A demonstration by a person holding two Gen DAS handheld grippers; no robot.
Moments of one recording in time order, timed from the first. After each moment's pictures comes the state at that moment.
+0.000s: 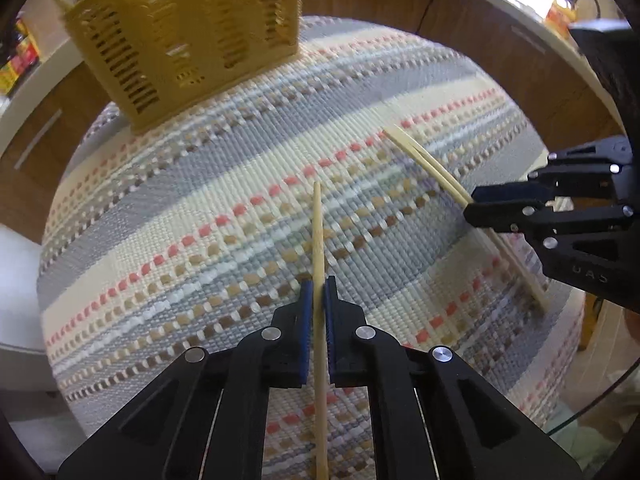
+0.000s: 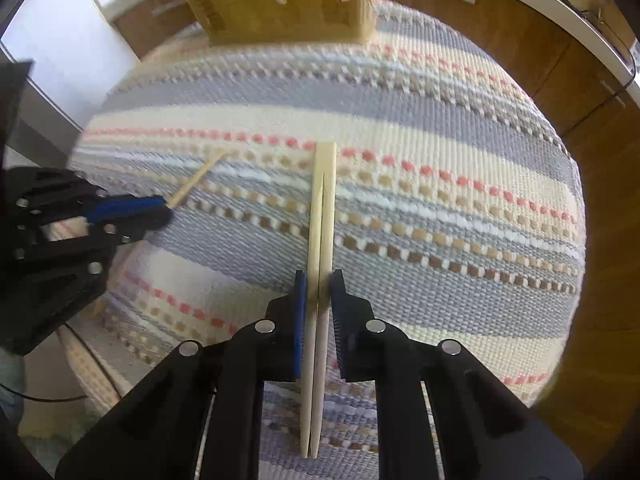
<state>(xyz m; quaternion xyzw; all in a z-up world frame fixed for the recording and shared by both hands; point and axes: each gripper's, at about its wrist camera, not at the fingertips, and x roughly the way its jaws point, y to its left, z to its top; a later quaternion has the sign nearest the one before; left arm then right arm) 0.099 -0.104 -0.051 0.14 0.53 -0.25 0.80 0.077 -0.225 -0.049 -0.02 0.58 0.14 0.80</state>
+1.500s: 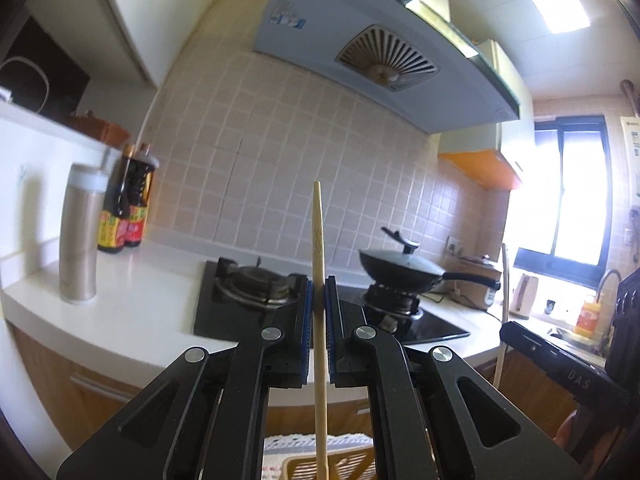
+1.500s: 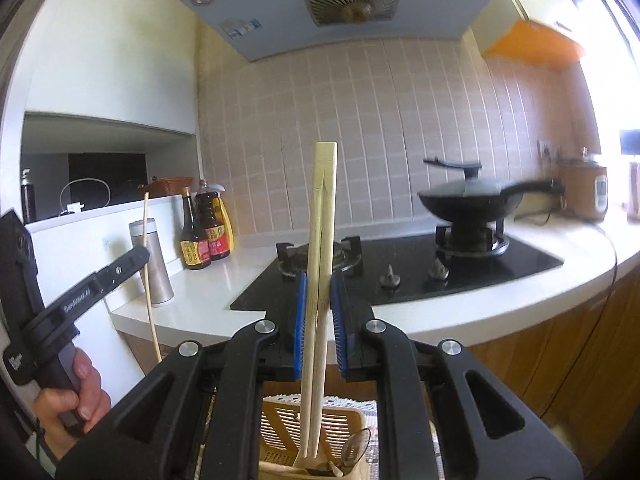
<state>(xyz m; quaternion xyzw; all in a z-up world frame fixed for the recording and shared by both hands) 0.232 0.005 0.146 -0.13 0.03 -0.16 0.98 0.226 -0.243 0.140 0.08 0.09 0.12 0.99</state>
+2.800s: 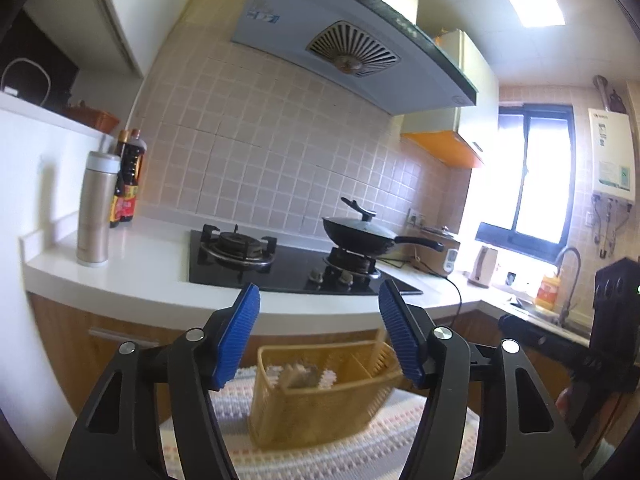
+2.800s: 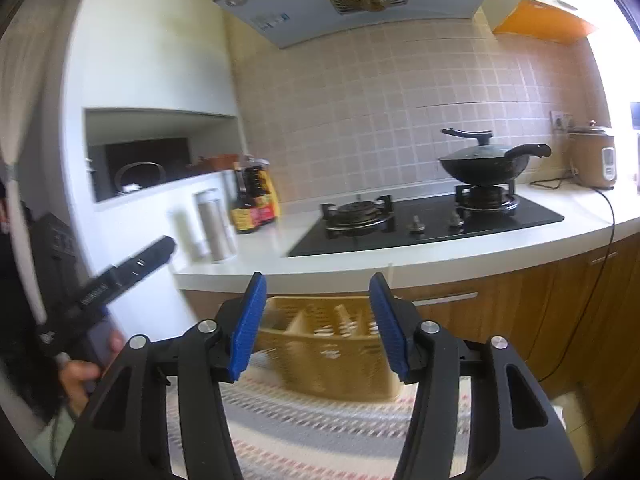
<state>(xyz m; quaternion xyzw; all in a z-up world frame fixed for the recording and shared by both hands) 0.111 0.034 0.142 -0.11 0.07 -0.23 0.97 0.080 -0.254 0.138 0.09 0.13 0.19 0.97</state>
